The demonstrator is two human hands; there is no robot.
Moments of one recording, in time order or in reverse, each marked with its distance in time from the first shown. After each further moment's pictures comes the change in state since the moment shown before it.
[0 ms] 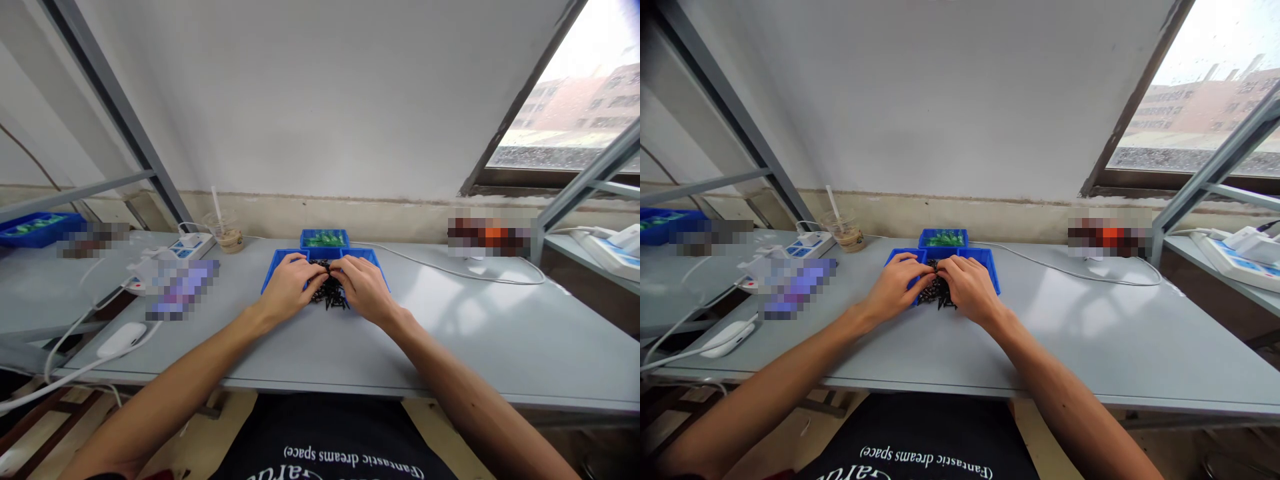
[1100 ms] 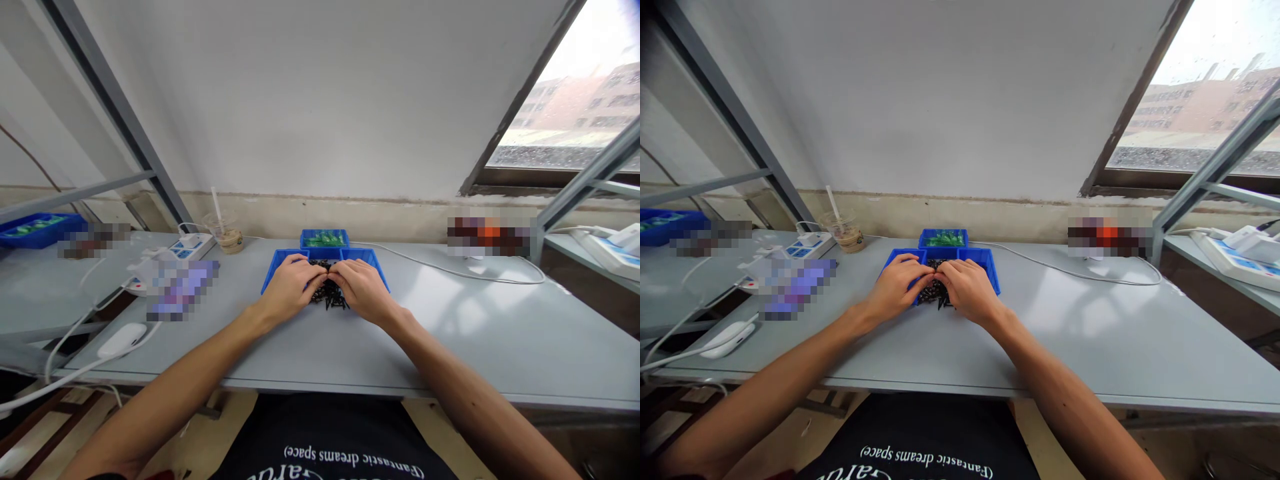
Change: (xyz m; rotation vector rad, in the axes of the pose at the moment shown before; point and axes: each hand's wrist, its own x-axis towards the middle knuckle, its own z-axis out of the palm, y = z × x) left_hand -0.002 -0.003 0.002 0.014 0.001 0.032; right_hand 0.000 -0.002 0.000 0.011 -0.061 -0.034
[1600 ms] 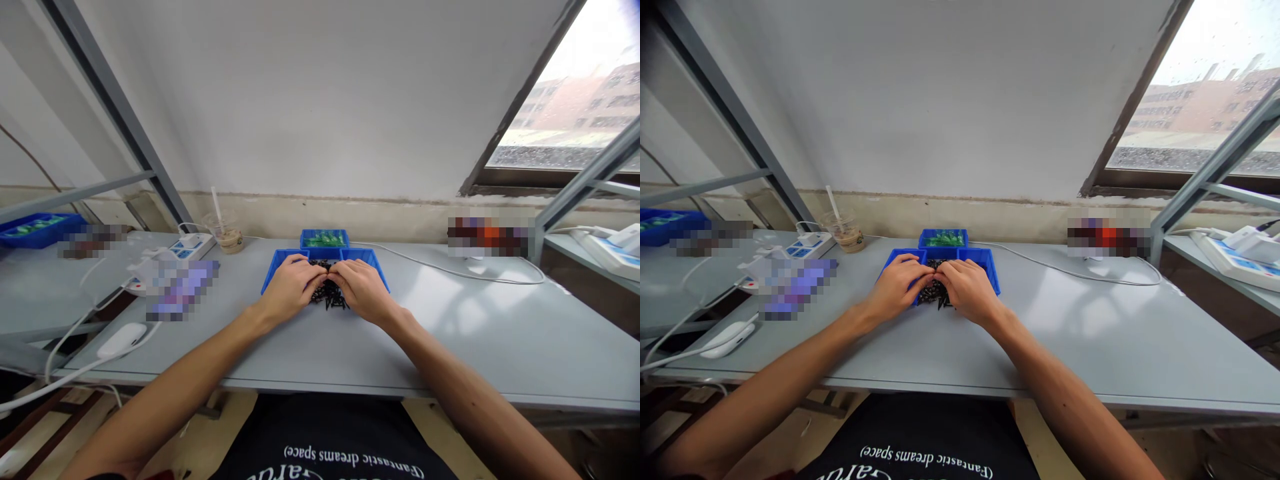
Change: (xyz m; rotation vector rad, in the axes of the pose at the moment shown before) left_hand -0.001 -0.002 0.002 -0.004 -0.001 0.004; right_hand 0.000 0.000 0.000 -0.001 0.001 -0.002
